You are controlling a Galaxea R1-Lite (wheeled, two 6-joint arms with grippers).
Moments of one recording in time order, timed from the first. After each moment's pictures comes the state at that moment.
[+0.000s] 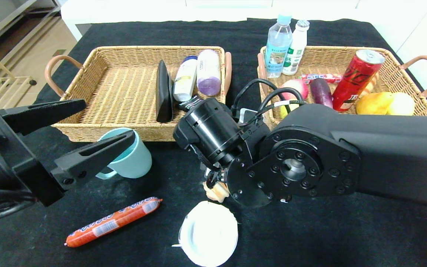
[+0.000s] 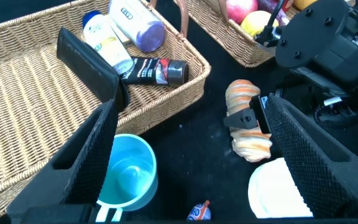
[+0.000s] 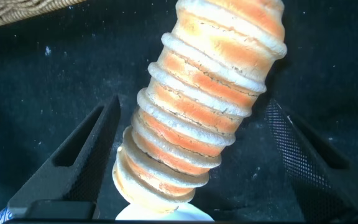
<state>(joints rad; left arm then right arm) -0.46 1.08 -0.69 -0.47 -0.10 0.20 0.98 2.17 -1.98 0.65 -0.64 0.94</state>
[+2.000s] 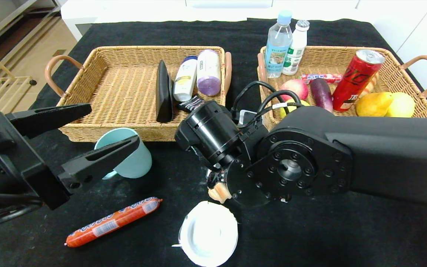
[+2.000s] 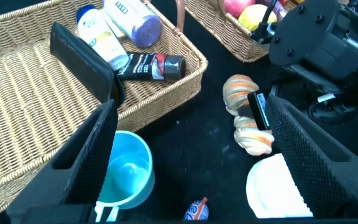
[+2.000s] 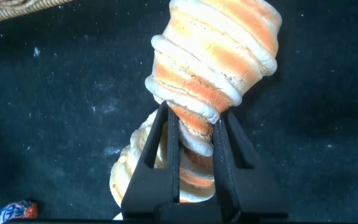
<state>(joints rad) -0.47 1.09 -0.68 -0.47 -0.10 0.20 0.97 2.18 -1.98 0.65 -0.65 0.93</state>
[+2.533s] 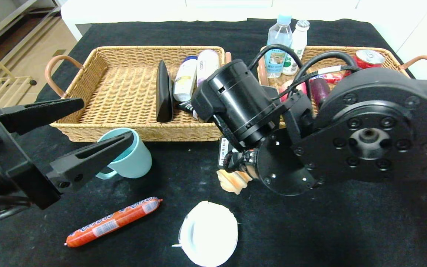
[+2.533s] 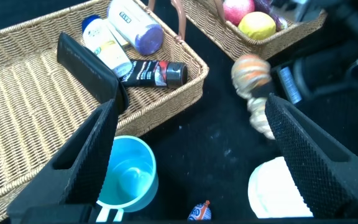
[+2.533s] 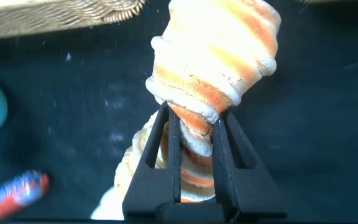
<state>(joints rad) -0.47 1.07 -0.68 -0.47 -0.10 0.22 0.98 2.05 -1.95 0.66 -0.66 0.78</state>
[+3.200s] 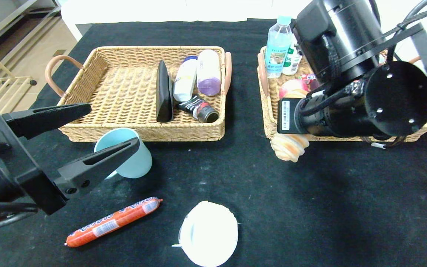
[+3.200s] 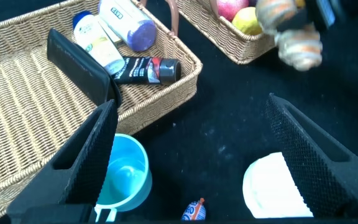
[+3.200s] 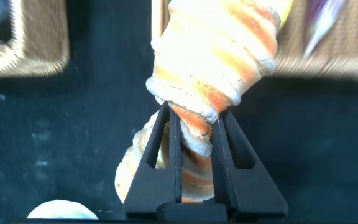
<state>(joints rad) -0.49 1.07 -0.67 -0.47 -0.10 0.22 0.81 1.86 -1.88 0.69 -0.65 0.52</state>
